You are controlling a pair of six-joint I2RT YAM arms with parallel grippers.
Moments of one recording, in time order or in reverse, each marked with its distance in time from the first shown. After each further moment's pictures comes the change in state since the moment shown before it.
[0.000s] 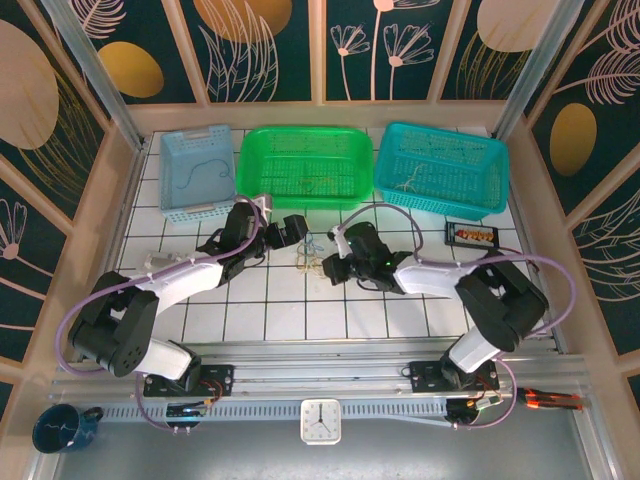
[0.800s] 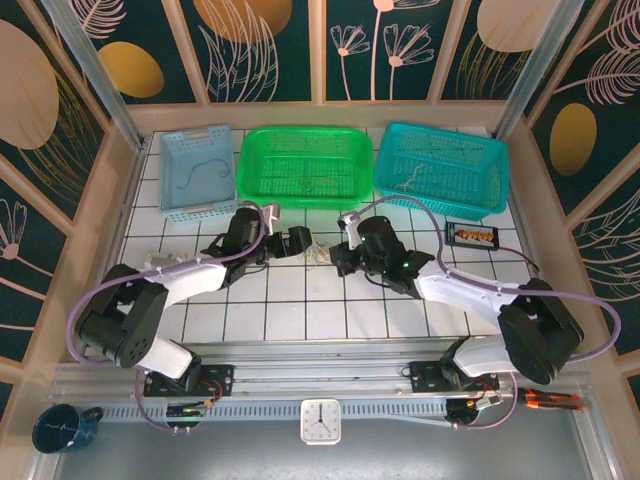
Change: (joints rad) left arm 0.000 0.035 -0.055 0.068 0.143 0.041; right arm 0.000 -0.188 0.000 -0.076 0.079 0.001
